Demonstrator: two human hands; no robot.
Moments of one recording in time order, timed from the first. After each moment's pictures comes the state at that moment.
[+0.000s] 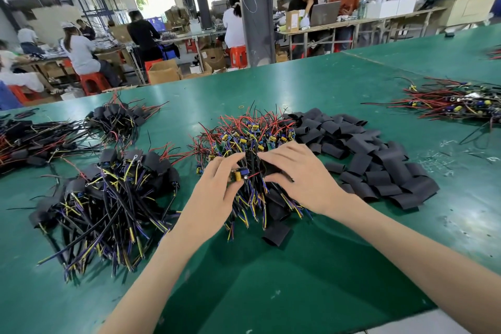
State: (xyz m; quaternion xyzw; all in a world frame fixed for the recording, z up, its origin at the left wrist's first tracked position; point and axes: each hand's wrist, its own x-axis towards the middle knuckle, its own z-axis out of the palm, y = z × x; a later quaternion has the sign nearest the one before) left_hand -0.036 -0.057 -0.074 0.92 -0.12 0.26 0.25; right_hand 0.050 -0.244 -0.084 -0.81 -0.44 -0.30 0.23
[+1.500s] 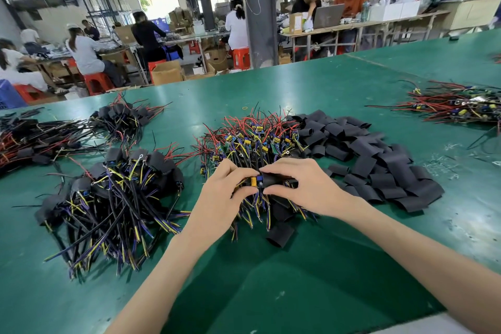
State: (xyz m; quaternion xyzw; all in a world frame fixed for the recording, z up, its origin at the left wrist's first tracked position) left_hand -0.036 -0.064 -0.074 0.91 -0.13 0.29 0.27; right_hand 0.041 -0.244 -0.079 -0.78 -0.47 -0.15 0.38
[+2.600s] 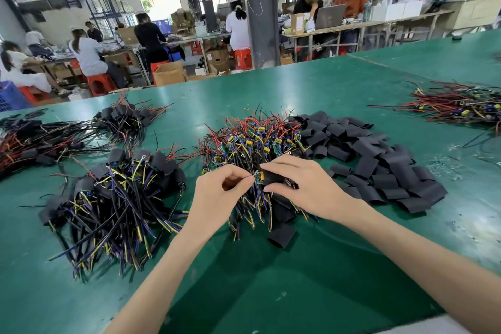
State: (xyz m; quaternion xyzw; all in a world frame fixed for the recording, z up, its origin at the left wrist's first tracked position) left_hand -0.038 -0.064 -0.066 0.86 -0.01 0.23 0.45; right_hand 0.037 -0.242 -0.079 -0.78 -0.48 -0.22 0.34
